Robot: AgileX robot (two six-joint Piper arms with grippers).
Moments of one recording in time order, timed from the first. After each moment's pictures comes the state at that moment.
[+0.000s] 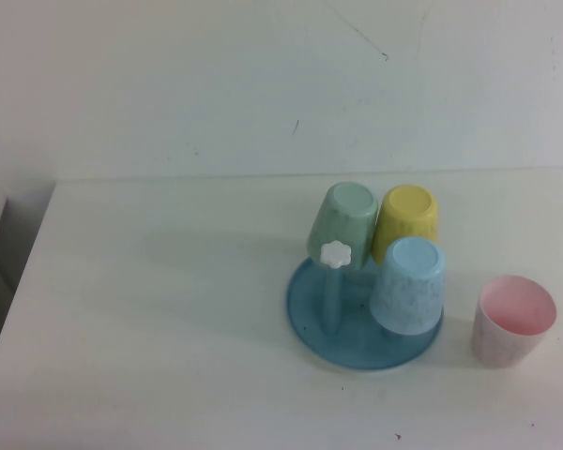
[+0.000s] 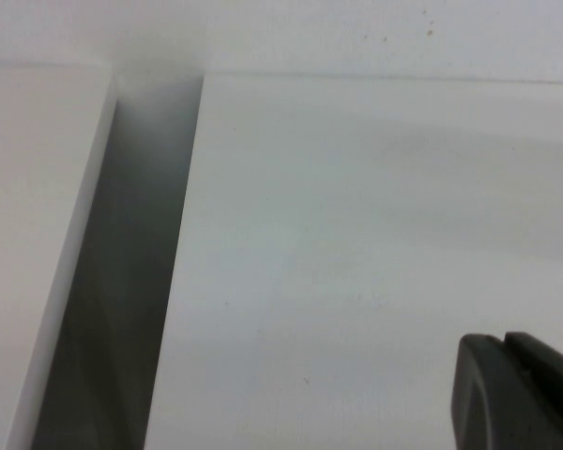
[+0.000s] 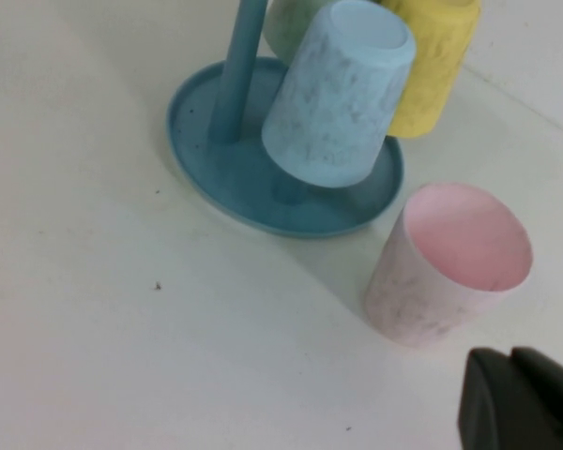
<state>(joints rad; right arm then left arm) 0.20 0.37 -0.33 0.44 0.63 -0.79 -0.06 -0.01 0.02 -0.03 0.37 -0.12</state>
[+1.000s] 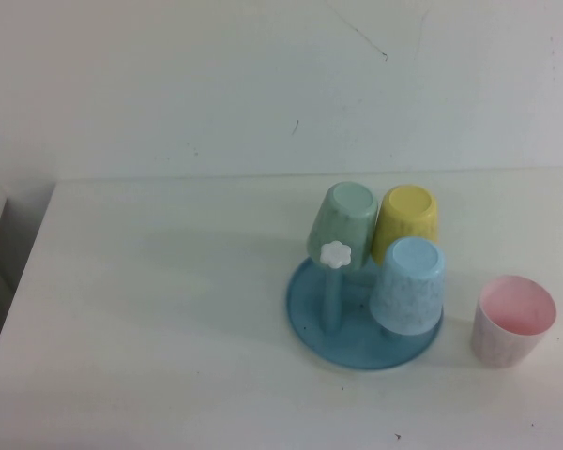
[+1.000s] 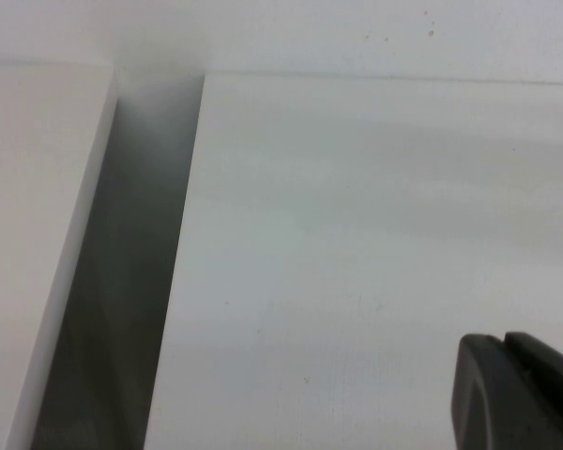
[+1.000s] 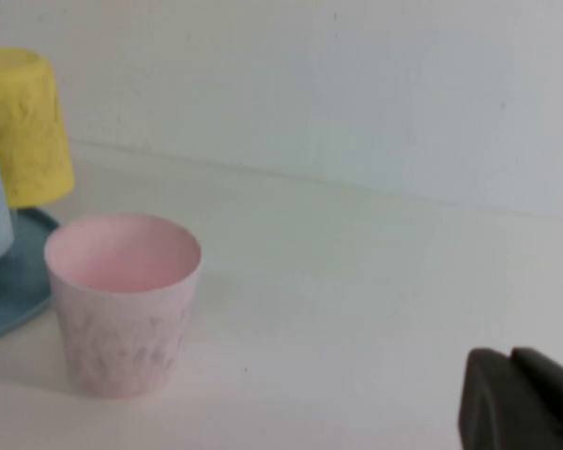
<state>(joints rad) -0.04 -0.01 0.03 0.10 0.24 -0.28 -0.06 -0.01 0.02 -0.02 0.37 -0.13</state>
